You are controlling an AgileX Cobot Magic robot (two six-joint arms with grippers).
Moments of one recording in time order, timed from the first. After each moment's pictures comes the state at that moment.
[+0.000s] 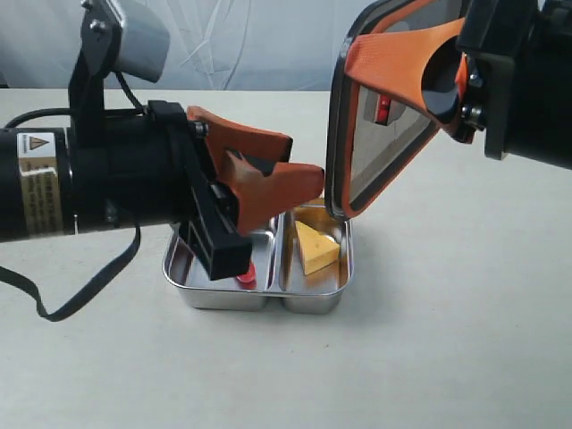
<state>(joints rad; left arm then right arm) -0.74 1.20 -0.69 1.26 -0.47 -1.32 0.62 0.92 -0.65 1.74 0.52 -1.07</state>
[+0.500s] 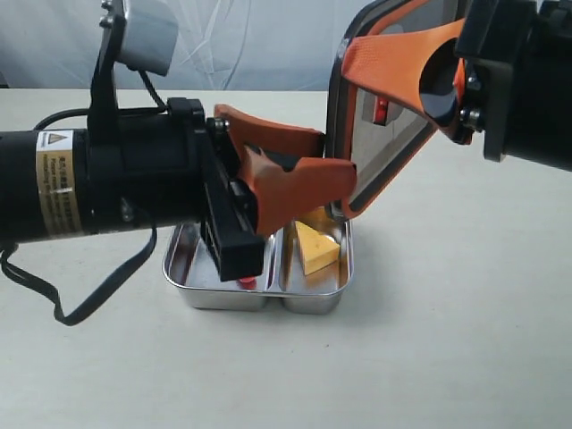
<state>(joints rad) -0.74 1.25 -0.69 1.09 -0.63 -1.19 0.62 0.92 -0.65 1.74 0.53 -1.09</state>
